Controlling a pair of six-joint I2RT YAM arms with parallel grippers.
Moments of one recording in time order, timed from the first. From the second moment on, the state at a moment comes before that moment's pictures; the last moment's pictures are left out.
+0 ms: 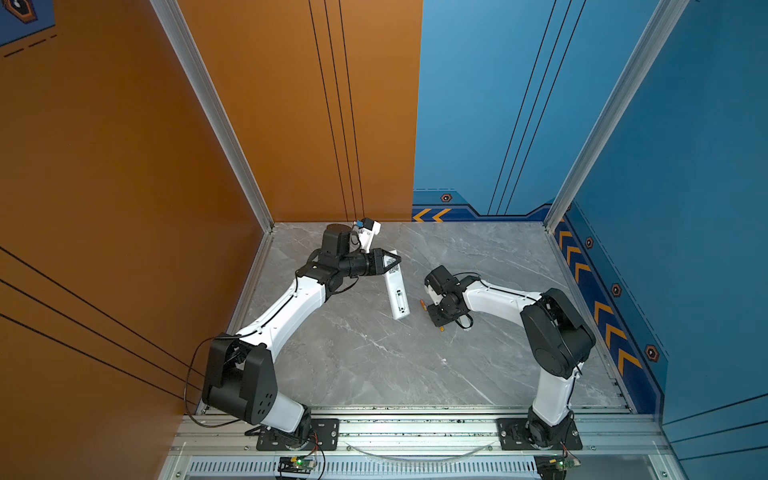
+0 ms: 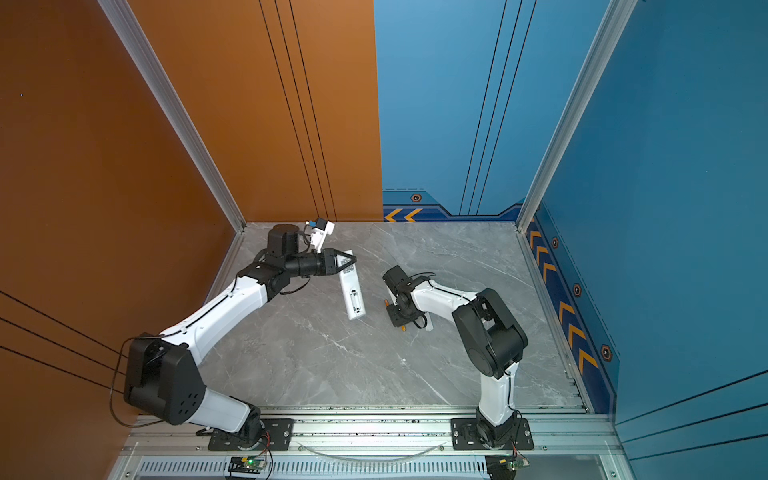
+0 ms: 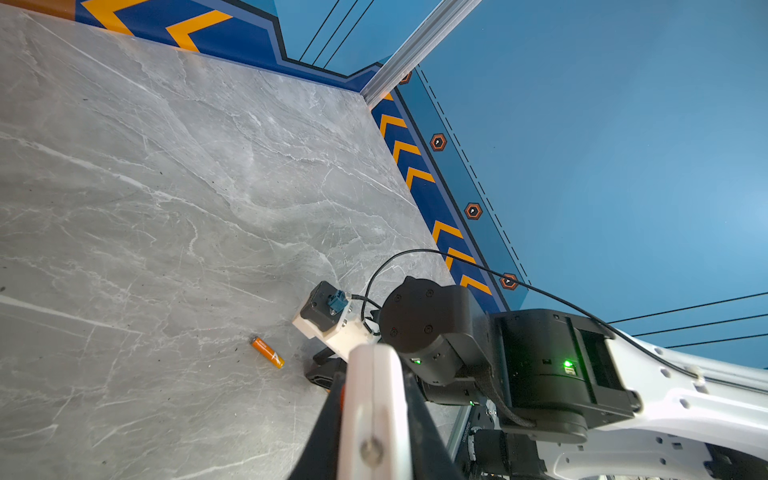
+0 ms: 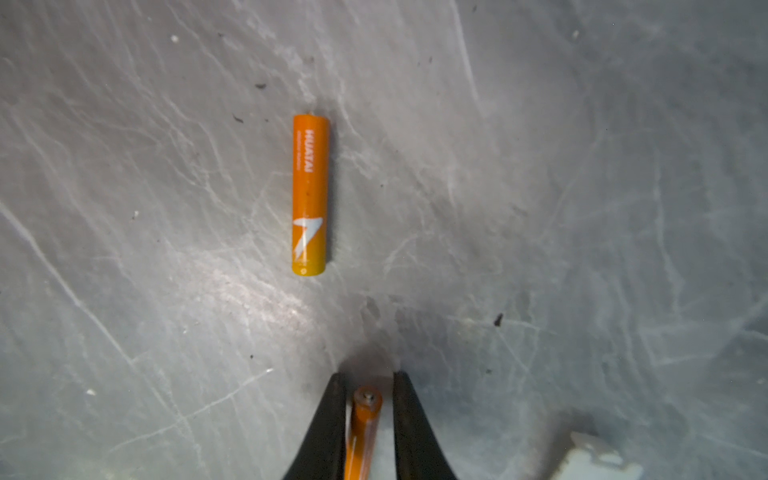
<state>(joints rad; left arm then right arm) -0.33 1.49 1.18 -0.16 0.71 -0.52 0.61 1.88 1.20 -0.62 0.01 0.17</state>
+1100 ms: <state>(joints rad) -0.33 1.49 1.18 -0.16 0.71 -0.52 0.61 1.88 1.20 -0.60 0.02 0.15</state>
